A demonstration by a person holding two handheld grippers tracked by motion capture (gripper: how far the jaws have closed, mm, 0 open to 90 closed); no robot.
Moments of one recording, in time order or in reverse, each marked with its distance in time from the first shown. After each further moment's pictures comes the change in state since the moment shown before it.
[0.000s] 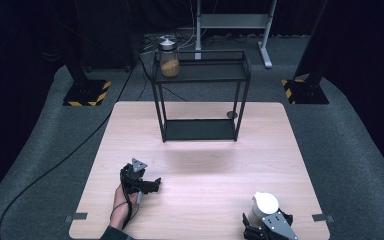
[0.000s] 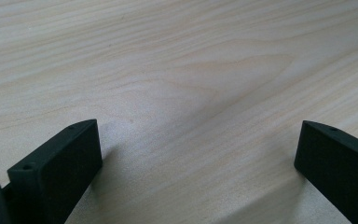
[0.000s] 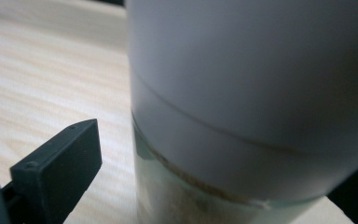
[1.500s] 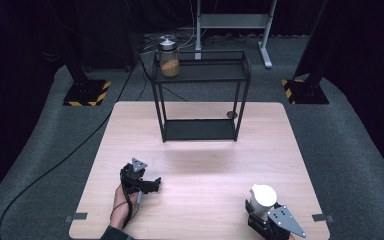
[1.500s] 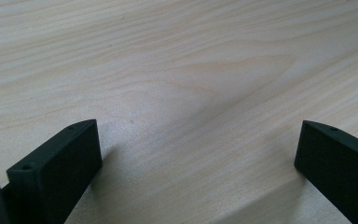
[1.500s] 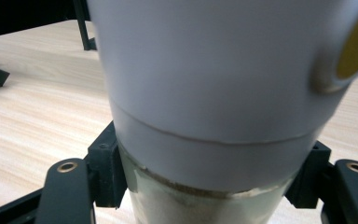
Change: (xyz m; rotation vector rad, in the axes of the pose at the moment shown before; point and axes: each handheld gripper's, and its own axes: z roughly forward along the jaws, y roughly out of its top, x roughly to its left) left arm 0.000 0.001 0.000 0.001 0.002 -0.002; right arm -0.015 0.012 0.003 -0.104 0.046 0.081
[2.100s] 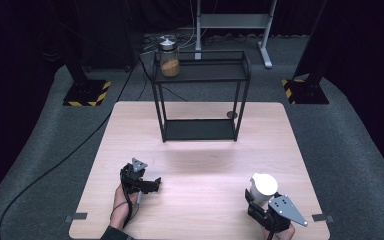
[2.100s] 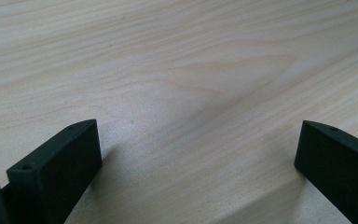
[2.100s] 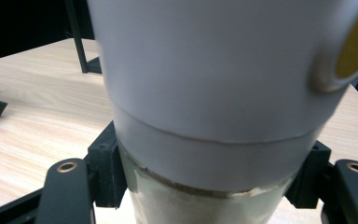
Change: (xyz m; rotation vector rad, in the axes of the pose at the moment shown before) left arm 0.000 0.000 0.000 0.000 0.000 0.000; right arm -0.003 0.024 0.011 -0.035 -0.001 0.014
